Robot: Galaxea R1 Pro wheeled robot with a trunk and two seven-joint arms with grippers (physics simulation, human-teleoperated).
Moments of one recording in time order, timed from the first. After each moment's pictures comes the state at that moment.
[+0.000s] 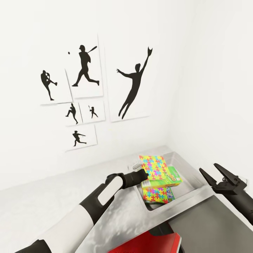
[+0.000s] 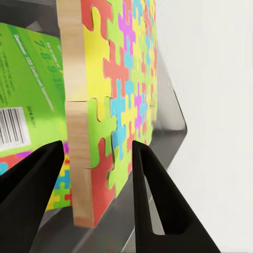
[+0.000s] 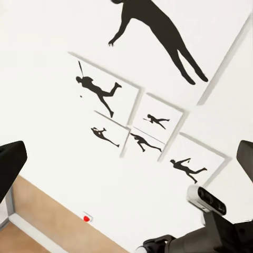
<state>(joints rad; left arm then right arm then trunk) -0.76 -0.17 -0.64 -0.86 1.21 0.46 0.07 -0.17 -0.13 -0.61 -1.61 -1.18 1.04 0.81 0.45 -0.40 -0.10</state>
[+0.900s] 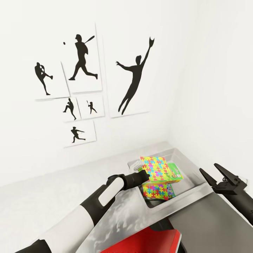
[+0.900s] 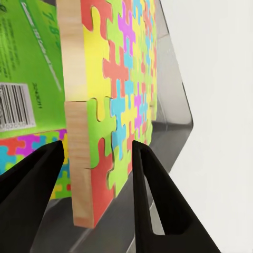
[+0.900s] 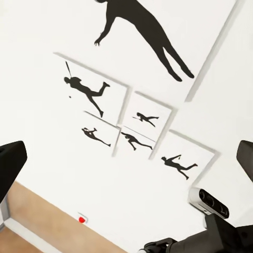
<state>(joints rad) -0.76 -0.17 -0.68 -0.85 1.27 0.43 0.07 -0.17 -0.13 -0.61 -1.61 -1.18 1.04 0.81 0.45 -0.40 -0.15</state>
